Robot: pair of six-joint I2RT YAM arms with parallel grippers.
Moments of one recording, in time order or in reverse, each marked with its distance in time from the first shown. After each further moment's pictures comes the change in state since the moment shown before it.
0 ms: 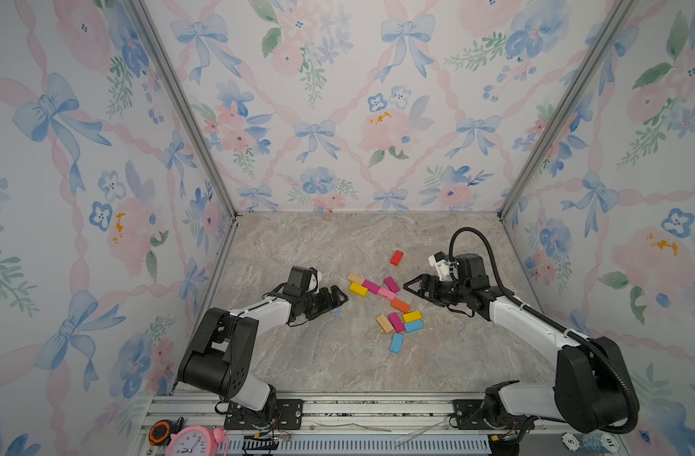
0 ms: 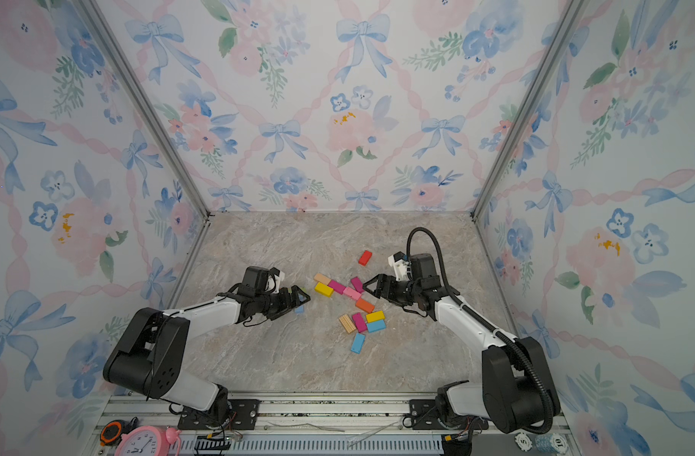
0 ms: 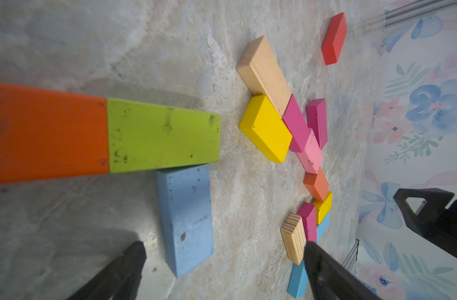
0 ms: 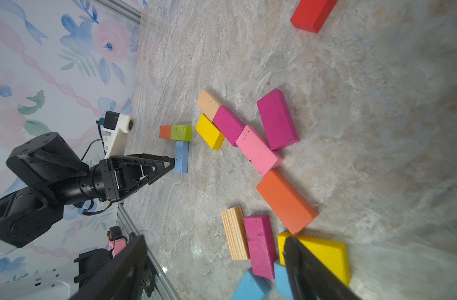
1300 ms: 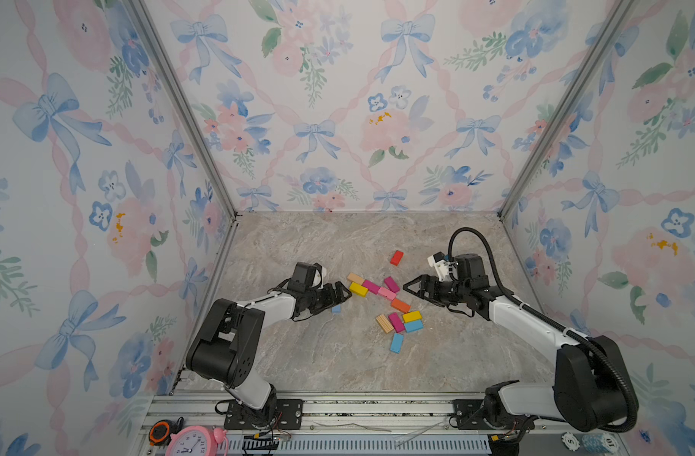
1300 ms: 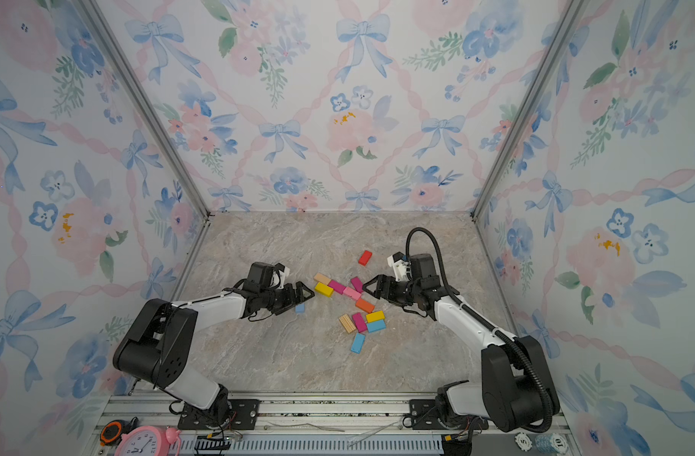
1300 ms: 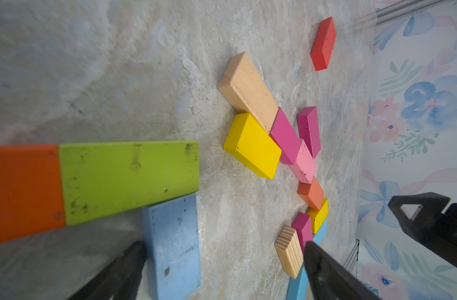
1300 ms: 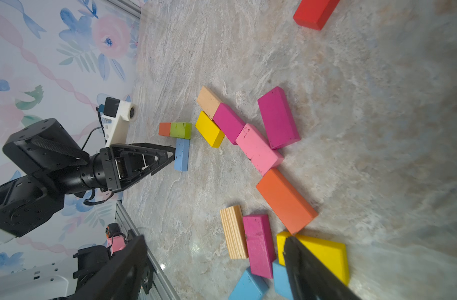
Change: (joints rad) left arm -0.018 0.063 0.047 0.040 0.004 0.007; right arm 0.000 0.006 0.000 -0.003 -0.008 -0.019
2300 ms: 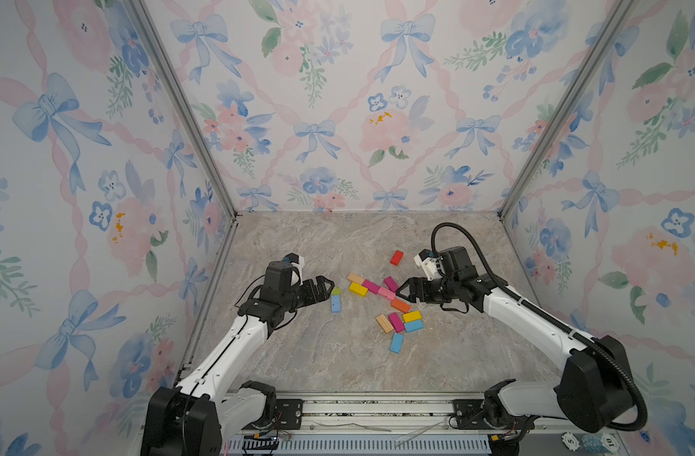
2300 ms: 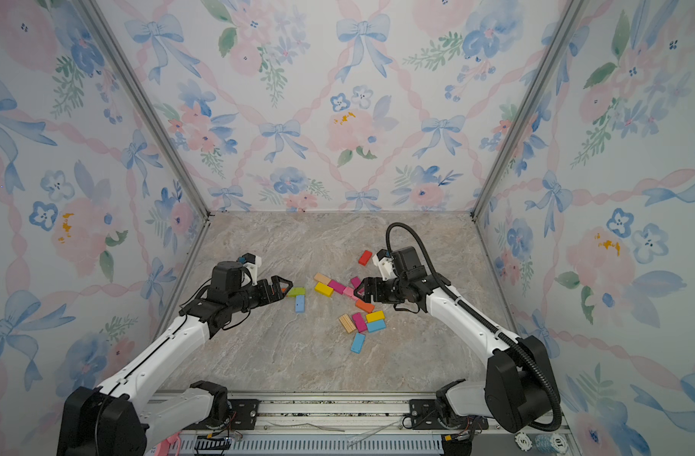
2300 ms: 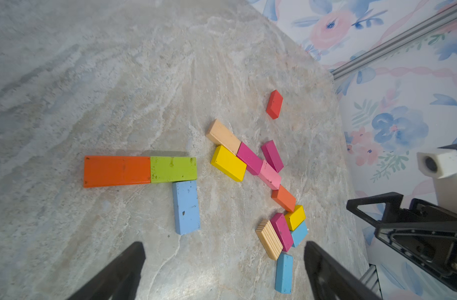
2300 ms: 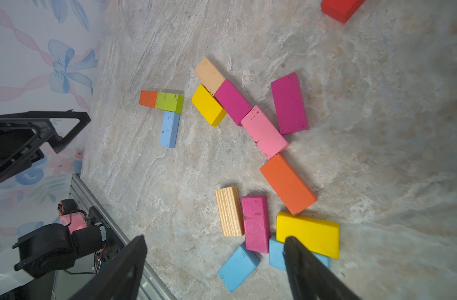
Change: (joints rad) left arm 0.071 -0.547 -0.052 -0.257 -0.162 0.085; right arm 0.177 0.021 0.209 -0.328 0.206 -0.161
